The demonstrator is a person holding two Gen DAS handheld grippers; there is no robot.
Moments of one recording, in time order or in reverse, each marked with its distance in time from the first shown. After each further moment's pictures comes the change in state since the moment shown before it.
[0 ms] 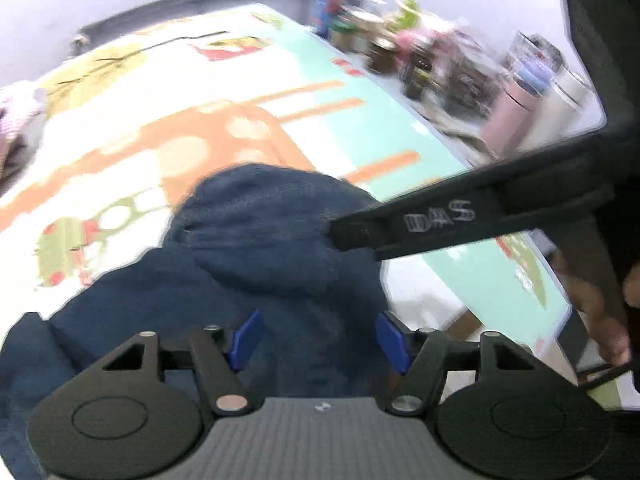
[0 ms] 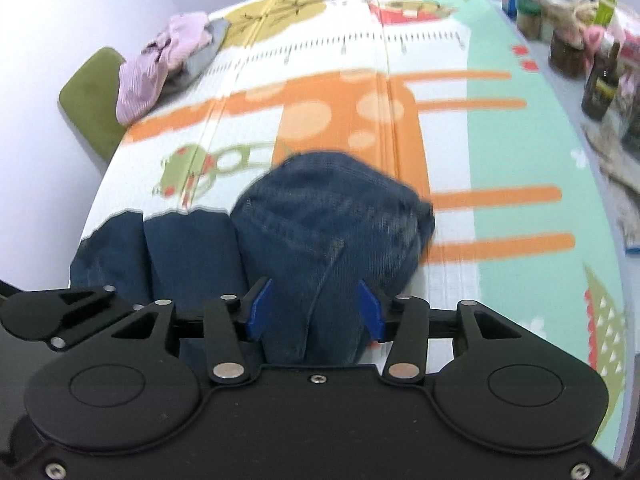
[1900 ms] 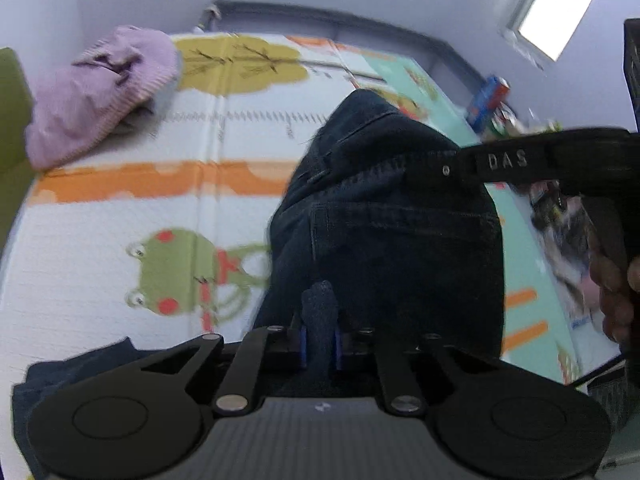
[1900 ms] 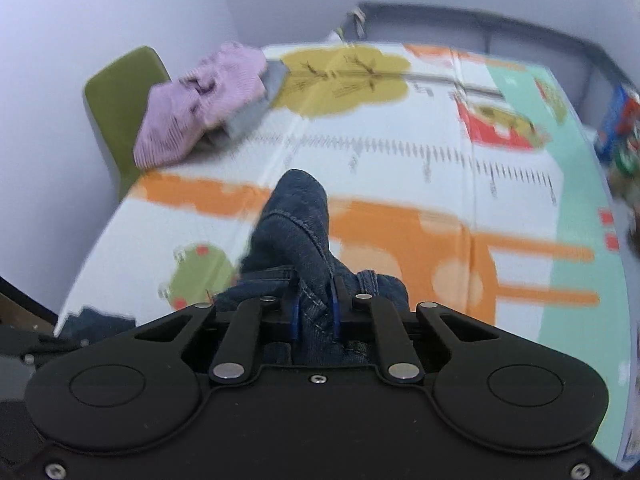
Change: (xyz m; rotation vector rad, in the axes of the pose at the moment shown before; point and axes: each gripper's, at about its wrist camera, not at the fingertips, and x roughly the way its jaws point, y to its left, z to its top) left arm -0.003 0.159 0.055 -0.368 -0.121 0.098; right arm 0.087 0.083 0.171 -0.252 -0.116 0.008
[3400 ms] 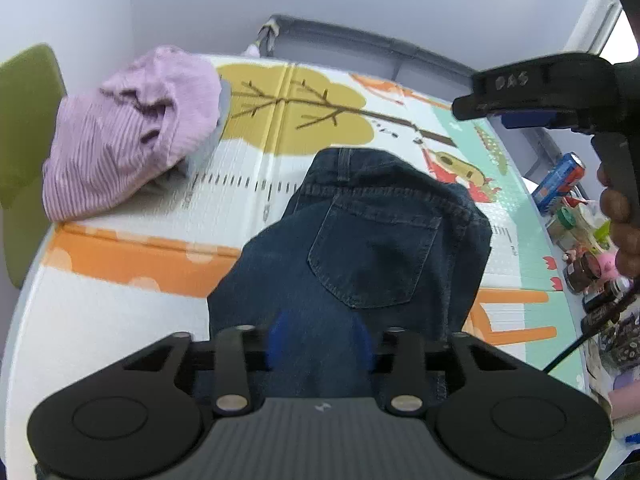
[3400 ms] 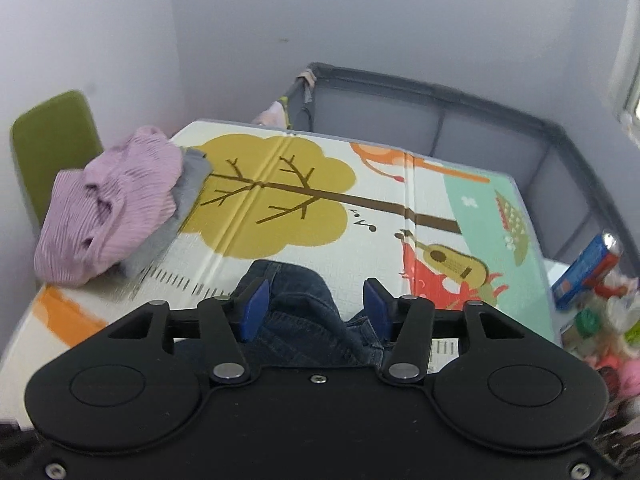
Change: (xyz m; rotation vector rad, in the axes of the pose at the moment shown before) left arm 0.060 0.030 0.106 -0.125 -0.060 0.118; right arm 0.077 -0.022 0.186 -0.088 -0.143 -0.231
